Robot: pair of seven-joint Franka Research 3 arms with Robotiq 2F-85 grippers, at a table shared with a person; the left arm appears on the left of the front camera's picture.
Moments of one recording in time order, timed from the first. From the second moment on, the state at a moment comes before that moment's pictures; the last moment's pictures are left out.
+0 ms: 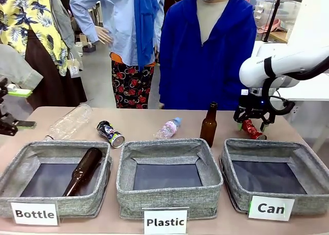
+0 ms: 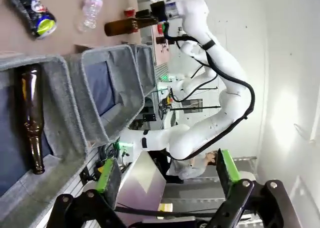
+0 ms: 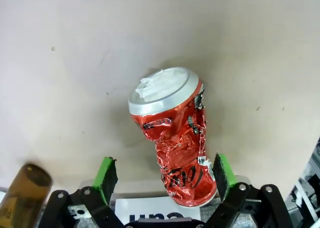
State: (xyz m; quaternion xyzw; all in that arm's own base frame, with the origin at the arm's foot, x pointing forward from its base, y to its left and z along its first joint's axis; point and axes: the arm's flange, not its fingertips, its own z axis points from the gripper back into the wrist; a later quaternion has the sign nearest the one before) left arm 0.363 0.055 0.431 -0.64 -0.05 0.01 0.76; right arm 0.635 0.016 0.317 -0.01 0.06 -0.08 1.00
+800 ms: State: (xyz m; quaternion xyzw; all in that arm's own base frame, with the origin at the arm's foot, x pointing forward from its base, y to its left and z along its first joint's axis) left arm 0.349 0.055 0.444 -0.64 -0.07 0.00 0.76; right arm 0.640 0.015 0.325 -0.01 0.08 -0.08 0.99
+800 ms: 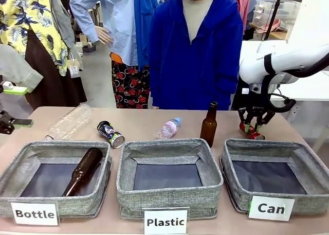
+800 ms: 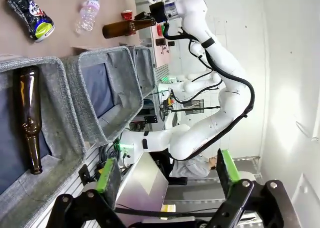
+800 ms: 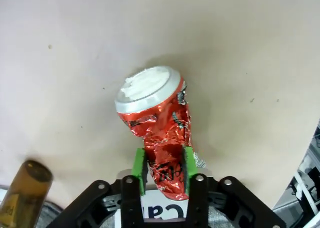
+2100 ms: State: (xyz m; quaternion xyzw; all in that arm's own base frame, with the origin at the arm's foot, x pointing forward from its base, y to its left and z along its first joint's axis) left arm 0.349 0.054 0.443 -0.64 -0.07 0.00 0.76; right arm 0.643 0.021 0.324 -0.02 0.09 -0.09 0.99
